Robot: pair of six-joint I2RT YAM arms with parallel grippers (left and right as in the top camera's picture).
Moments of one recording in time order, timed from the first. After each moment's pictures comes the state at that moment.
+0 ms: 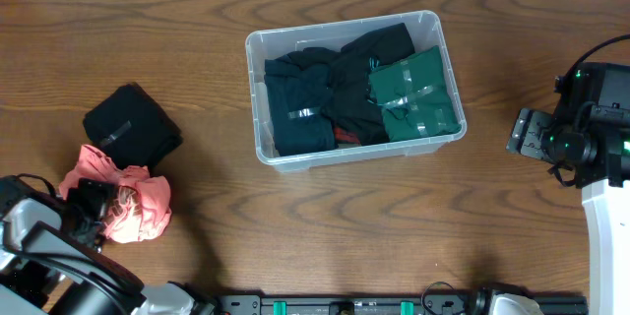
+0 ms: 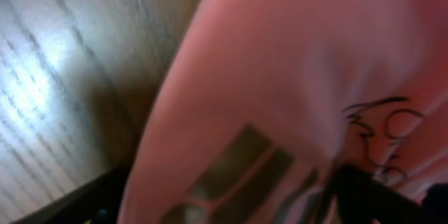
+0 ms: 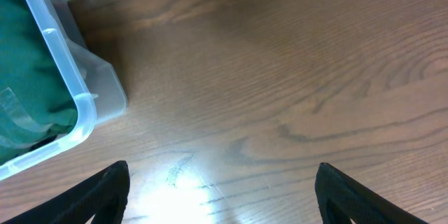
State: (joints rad) left arm 0.97 1.62 0.82 -0.61 0.29 -0.40; right arm -0.16 1.21 1.25 -1.15 0.11 0.15
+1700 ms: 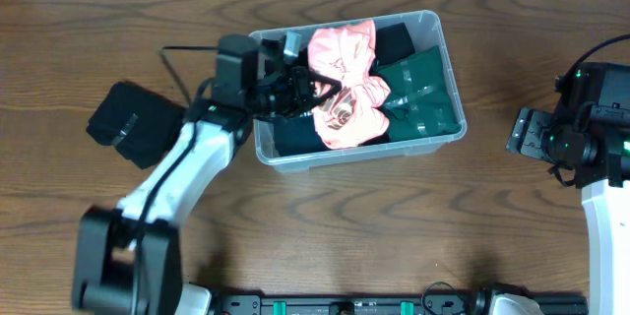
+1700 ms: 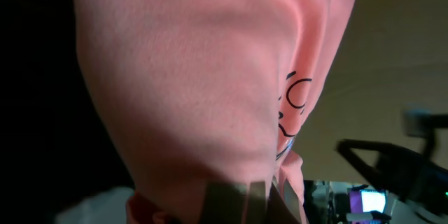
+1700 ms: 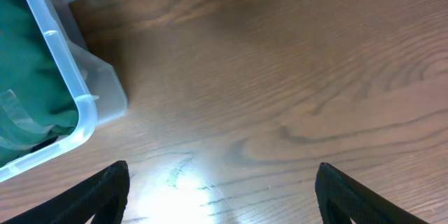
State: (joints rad) left arm -0.28 1.66 1.03 0.02 0.88 -0.80; right arm -0.16 1.21 1.25 -1.14 0.11 0.15
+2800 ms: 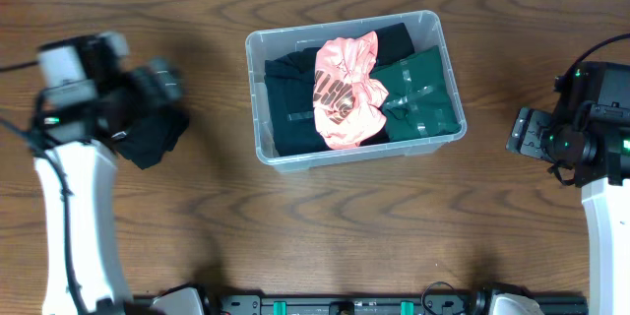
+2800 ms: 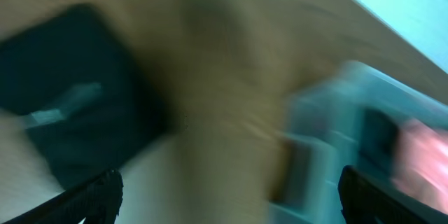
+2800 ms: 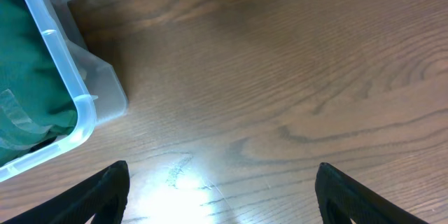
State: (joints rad) left arm 0.33 1.39 1.25 -0.80 0.27 -0.31; right arm -0.16 1.22 1.25 -1.14 0.11 0.15
